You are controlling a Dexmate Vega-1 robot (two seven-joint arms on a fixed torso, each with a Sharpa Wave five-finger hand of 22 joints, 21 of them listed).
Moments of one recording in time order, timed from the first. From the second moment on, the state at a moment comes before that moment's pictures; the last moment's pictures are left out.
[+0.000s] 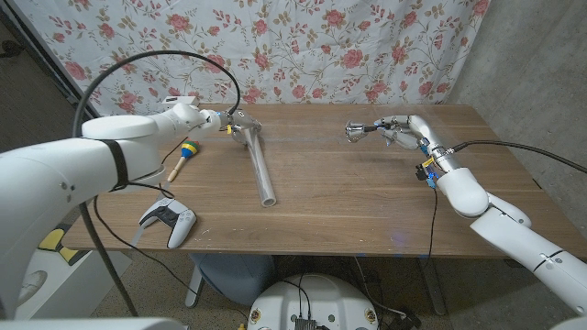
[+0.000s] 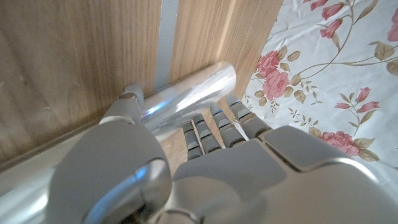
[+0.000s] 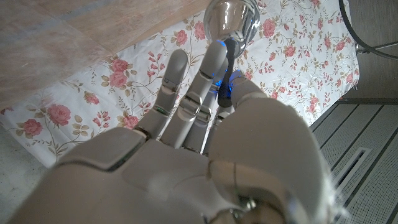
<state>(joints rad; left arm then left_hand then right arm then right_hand) -0.16 0.41 1.61 -0.35 0.91 -0.34 0.32 0.73 -0.05 0.45 -0.15 0.20 0.00 -0.17 0.66 0.42 0.24 -0.19 0.45 0.43 0.28 -0.17 0.21 0.24 0.28 -0.02 0.19 0.18 -1.15 -0.81 -0.23 -1.79 0.01 0.27 -0.29 1.15 0.13 0.39 -0.14 0.17 0.90 -0.08 0.21 0.37 0.92 -0.12 0.61 0.57 1.18 -0.23 0.36 1.16 0.53 -0.05 1.50 0.19</state>
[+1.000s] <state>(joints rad) -0.15 0.41 1.62 -0.35 0.90 -0.41 0.34 0.83 0.02 0.40 -0.16 0.19 0.04 -0.17 0.70 0.36 0.40 -0.20 0.63 0.53 0.59 -0.09 0.39 0.36 0.57 -0.05 0.29 0.20 -1.16 -0.82 -0.23 -1.79 0.01 0.28 -0.30 1.14 0.12 0.39 -0.14 0.17 0.90 -0.09 0.21 0.37 0.93 -0.12 0.61 0.57 1.18 -0.23 0.36 1.16 0.53 -0.05 1.50 0.19</state>
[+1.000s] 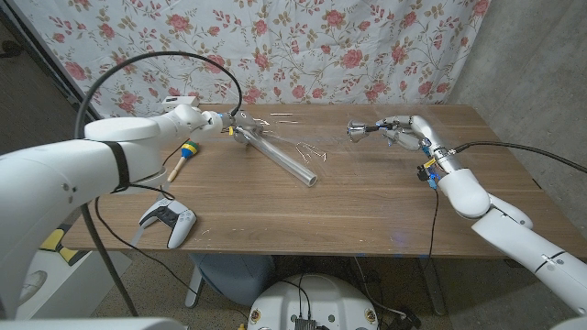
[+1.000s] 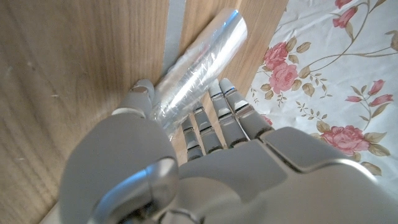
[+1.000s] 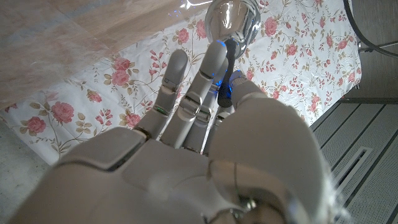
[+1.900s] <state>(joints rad) -0.15 0.42 1.60 -0.36 0.89 -0.50 0.34 0.82 0.02 0.41 -0.16 0.19 0.03 -0.15 0.70 0.33 0.38 -0.18 0.66 0.59 0.62 -0.05 0.35 0.35 0.71 0.04 0.41 0.22 -1.19 -0.82 -0.20 -1.81 0.01 0.28 -0.30 1.14 0.12 0.39 -0.14 0.17 0.90 -0.09 0.21 0.37 0.93 -0.11 0.60 0.57 1.18 -0.23 0.35 1.16 0.53 -0.05 1.50 0.19</state>
